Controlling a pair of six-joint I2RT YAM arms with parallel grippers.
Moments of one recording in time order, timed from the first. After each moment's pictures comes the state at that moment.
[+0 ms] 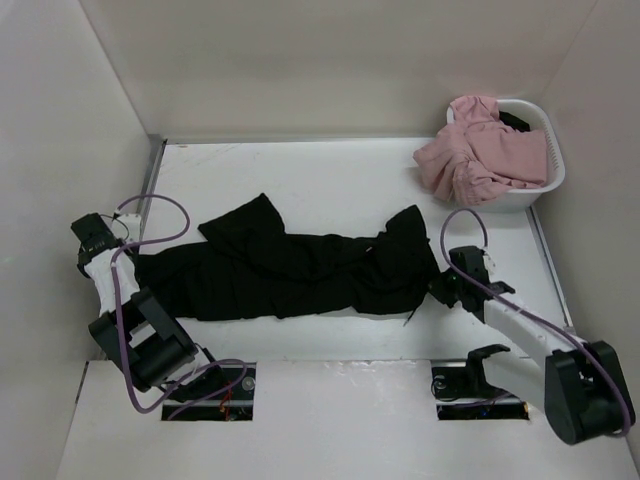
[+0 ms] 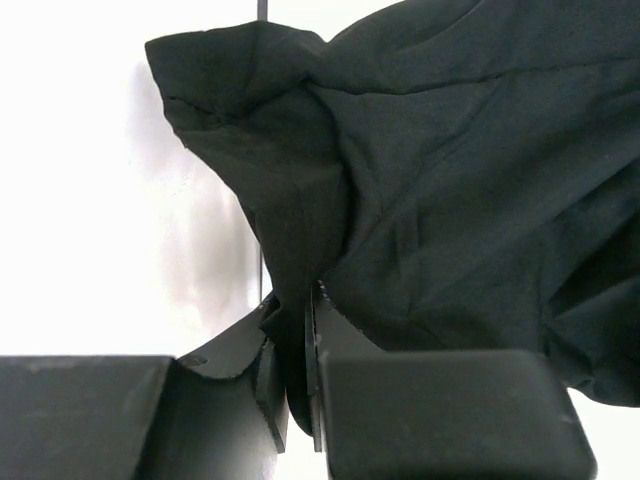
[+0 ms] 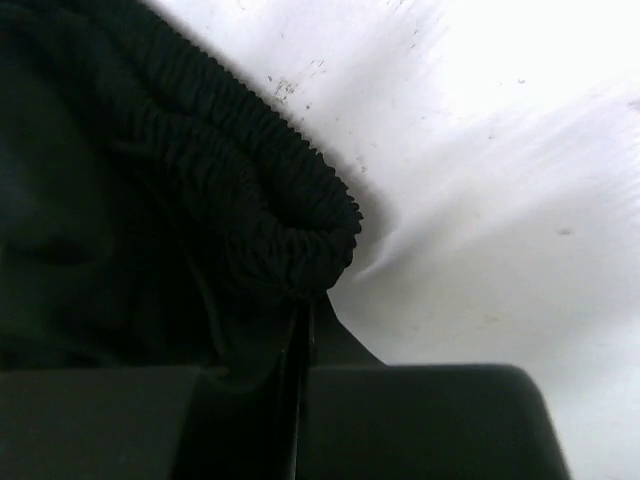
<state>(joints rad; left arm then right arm) 0.68 1.35 0.92 -0.55 0.00 0.67 0.24 1.02 0.36 -0.26 0.09 1.11</state>
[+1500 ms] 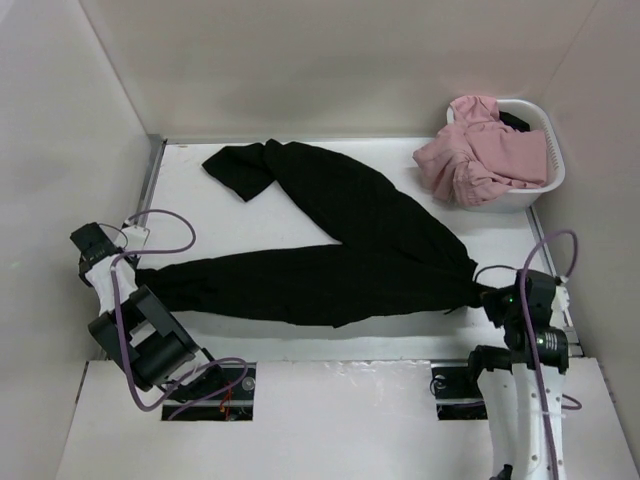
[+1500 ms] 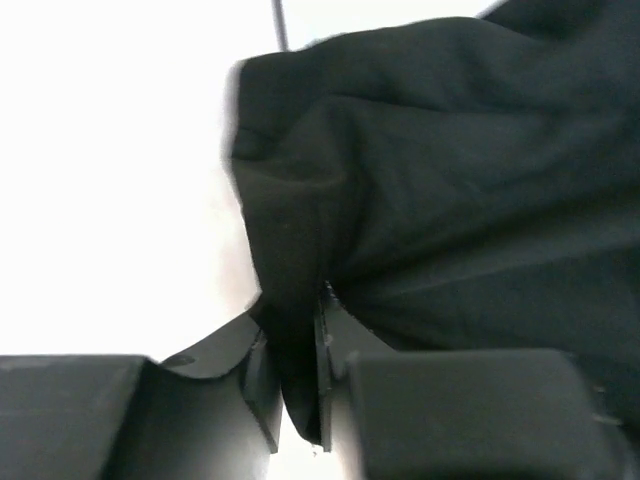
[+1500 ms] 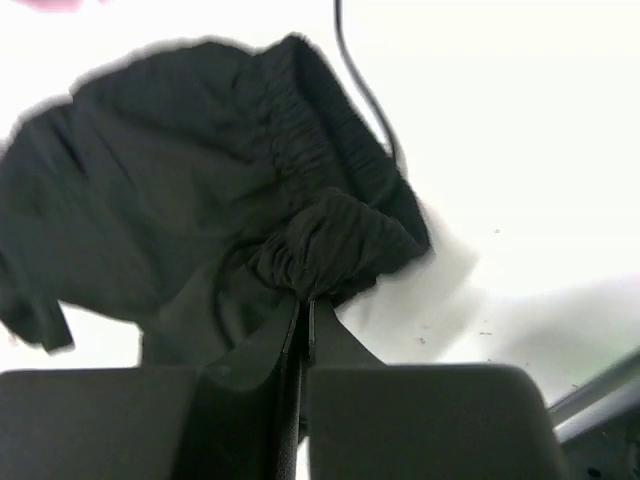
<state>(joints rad) 0.72 1.36 0.85 -0.48 -0.05 0.92 -0.13 0.39 0.55 -0.93 0.08 1.04</state>
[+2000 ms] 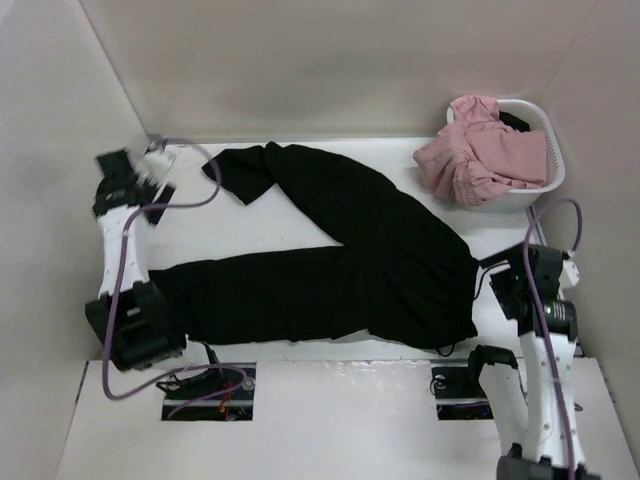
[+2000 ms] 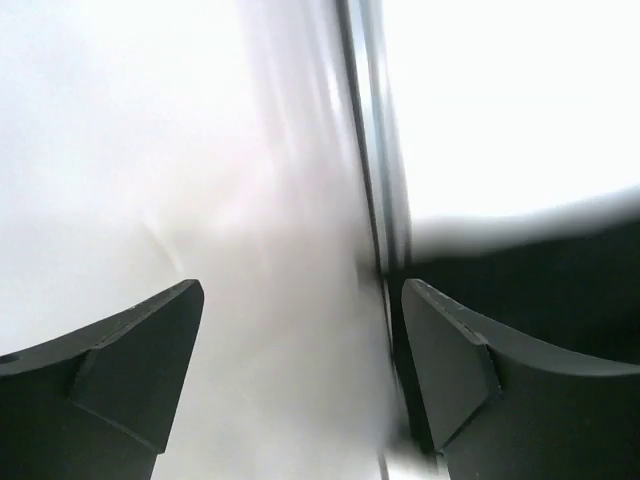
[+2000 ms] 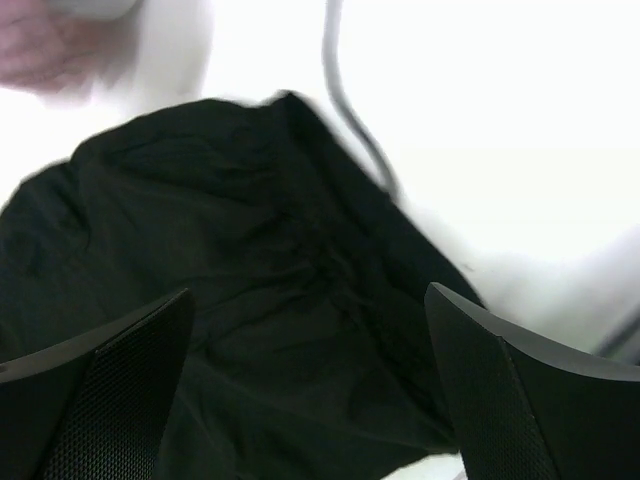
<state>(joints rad) 0.47 1.39 1.16 -0.54 -0.07 0.86 -0.23 0.51 0.68 -0.97 0.15 0.98</state>
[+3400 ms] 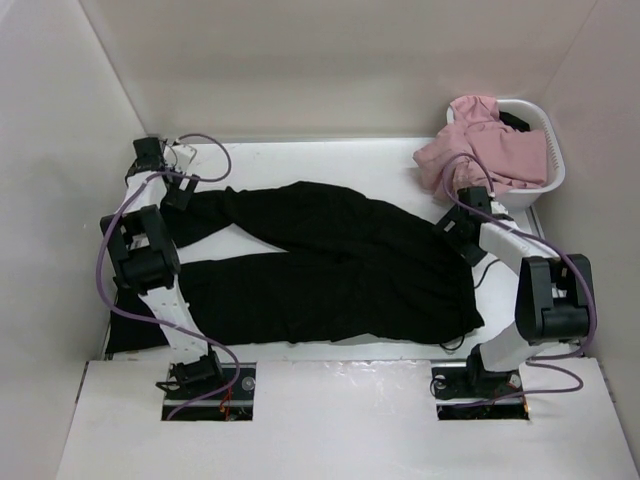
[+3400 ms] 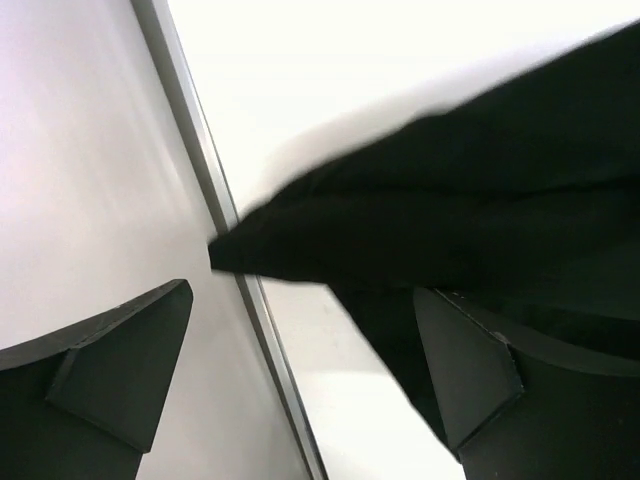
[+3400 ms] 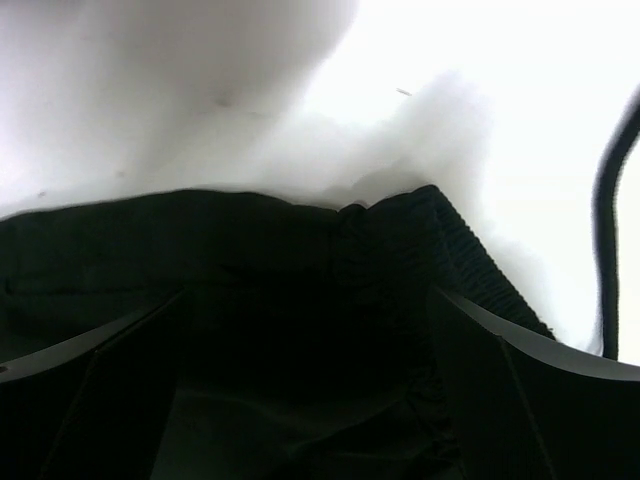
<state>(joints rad) 0.30 2.02 1.54 -0.40 -0.02 0.69 0.04 1.54 0.89 -0.42 0.24 0.84</state>
